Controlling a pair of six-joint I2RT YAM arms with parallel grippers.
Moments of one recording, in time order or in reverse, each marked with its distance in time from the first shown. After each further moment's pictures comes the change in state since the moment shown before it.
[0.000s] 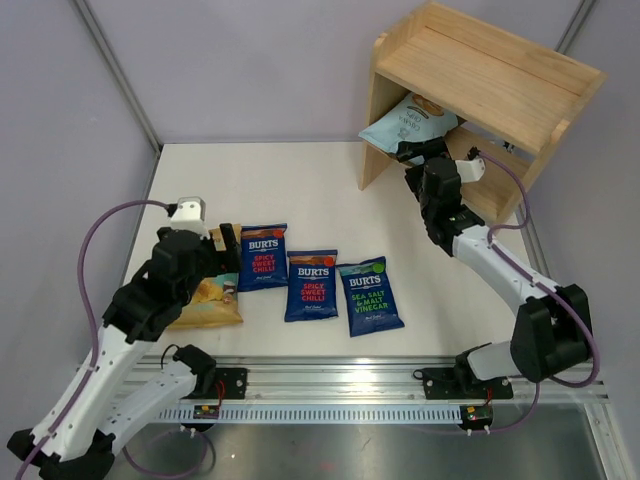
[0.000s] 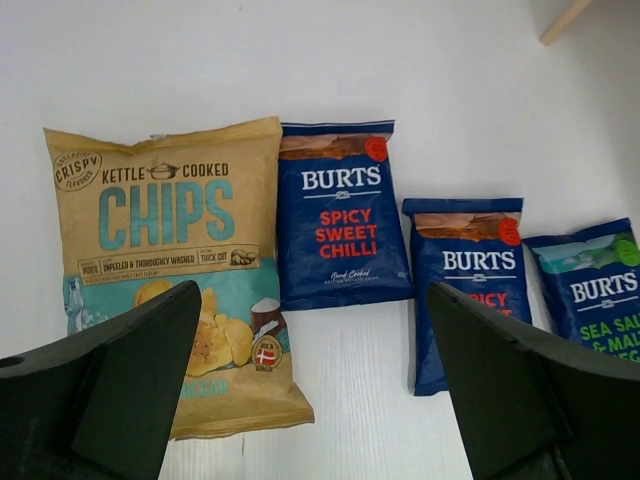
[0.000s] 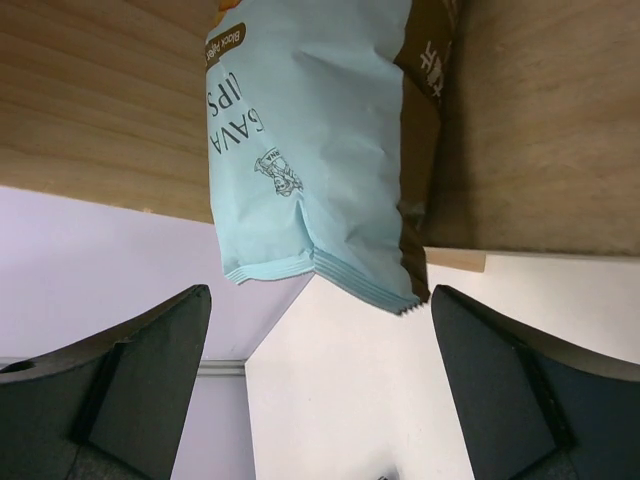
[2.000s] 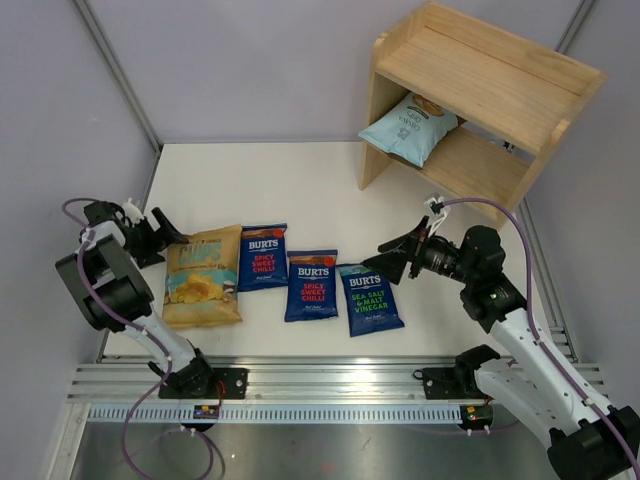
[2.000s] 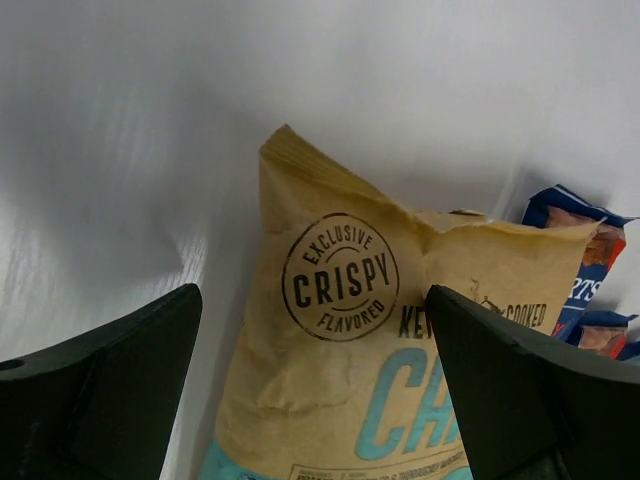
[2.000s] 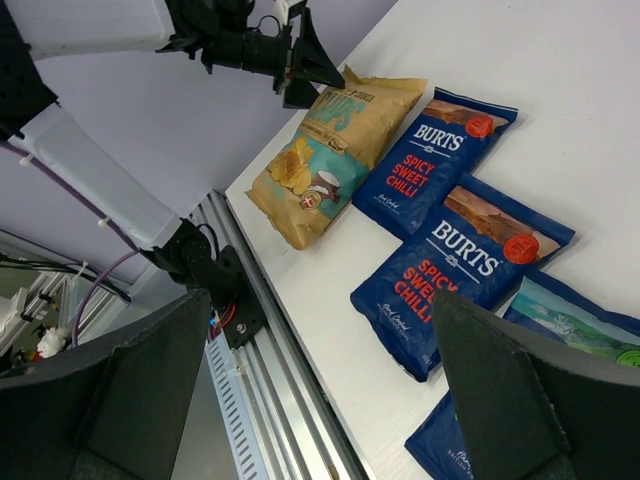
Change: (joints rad) left arm 1.132 1.061 0.152 0.279 0.945 0.311; right arm 0.022 -0.647 -0.425 -0.114 -1.144 -0.583
